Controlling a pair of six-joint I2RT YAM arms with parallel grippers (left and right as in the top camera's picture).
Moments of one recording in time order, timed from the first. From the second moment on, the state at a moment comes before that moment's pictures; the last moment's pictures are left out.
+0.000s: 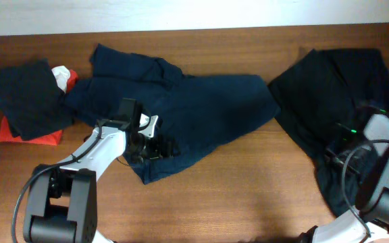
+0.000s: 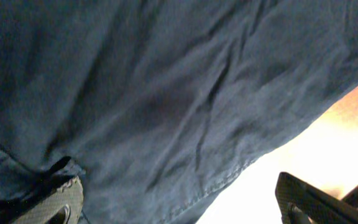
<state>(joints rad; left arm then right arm) -0.19 1.76 0.95 -0.63 0.49 -0.19 -0.52 1.84 1.10 -0.94 0.04 0.36</state>
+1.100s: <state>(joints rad) 0.45 1.80 0.84 -0.92 0.70 -0.38 -0.55 2.01 1.36 -0.56 -0.15 0.25</state>
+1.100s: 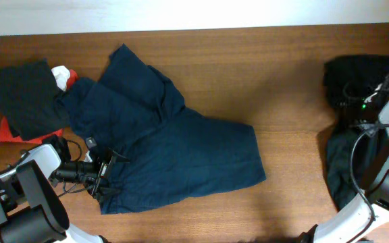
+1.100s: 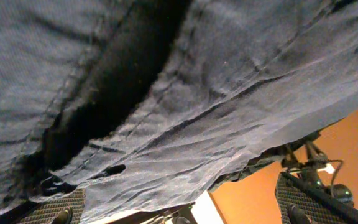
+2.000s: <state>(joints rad) 0.45 1.80 0.84 -0.92 0.68 -0.37 0.37 2.17 1.76 -0.52 -0.58 0.23</state>
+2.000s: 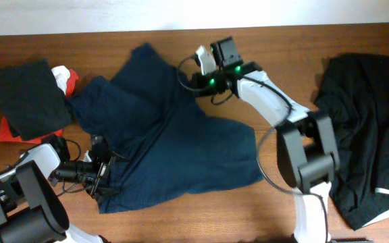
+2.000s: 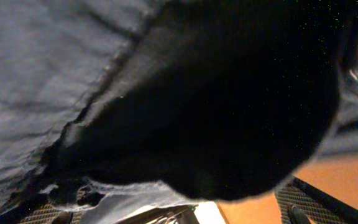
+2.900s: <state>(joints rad) 0.45 1.80 0.84 -0.92 0.68 -0.37 0.23 2.15 1.91 -0.70 -0.59 0.25</state>
